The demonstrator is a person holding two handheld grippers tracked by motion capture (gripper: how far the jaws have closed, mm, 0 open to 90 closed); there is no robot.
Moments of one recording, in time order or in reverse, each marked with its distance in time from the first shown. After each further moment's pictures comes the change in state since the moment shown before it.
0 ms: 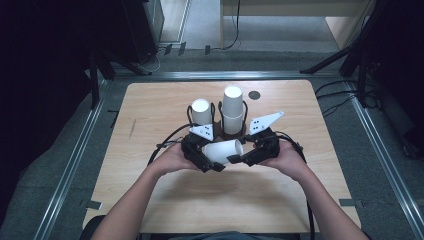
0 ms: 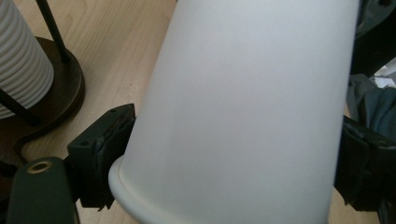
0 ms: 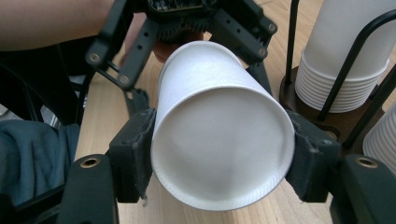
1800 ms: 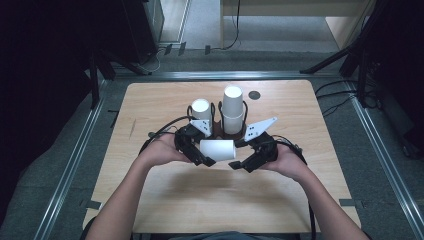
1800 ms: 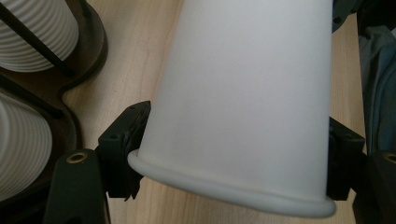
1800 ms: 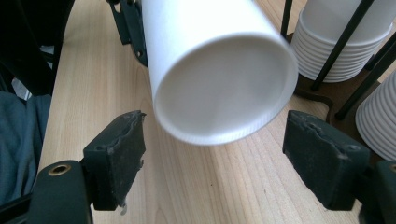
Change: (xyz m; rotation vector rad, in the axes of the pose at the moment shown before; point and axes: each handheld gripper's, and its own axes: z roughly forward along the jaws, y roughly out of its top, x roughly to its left) left arm 0.004 0.017 -0.025 0.242 0.045 0.003; right arm 0.001 -0.011 0.013 0.114 -0.071 -0.035
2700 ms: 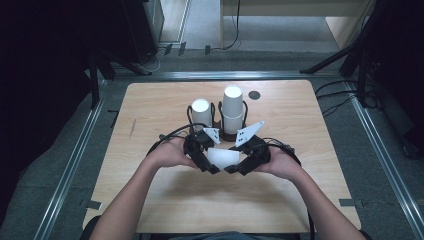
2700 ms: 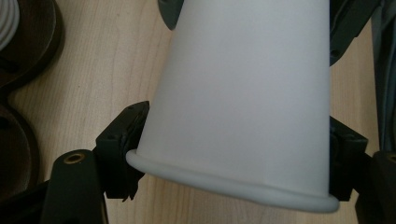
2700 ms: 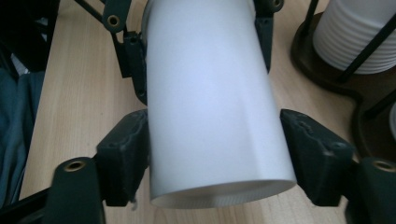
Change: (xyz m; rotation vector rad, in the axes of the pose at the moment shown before) left arm 0.000 0.005 0.034 0.106 -0.051 0.047; right arm 0.002 0.001 0.024 0.107 0.037 -0.052
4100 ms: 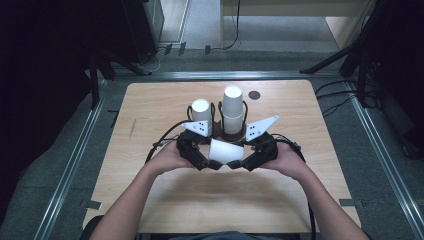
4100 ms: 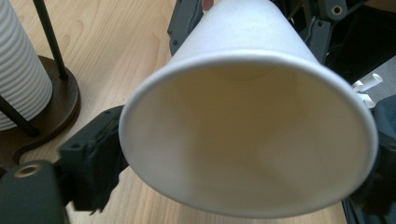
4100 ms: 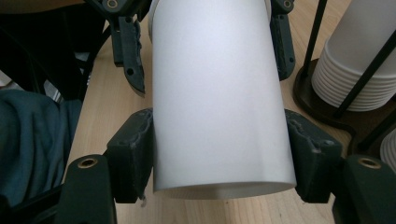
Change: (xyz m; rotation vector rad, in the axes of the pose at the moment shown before) left arm -0.008 -0.018 -0.022 -0.413 -0.047 -0.045; right arm 0.000 0.002 -0.028 -0.164 0.064 -0.007
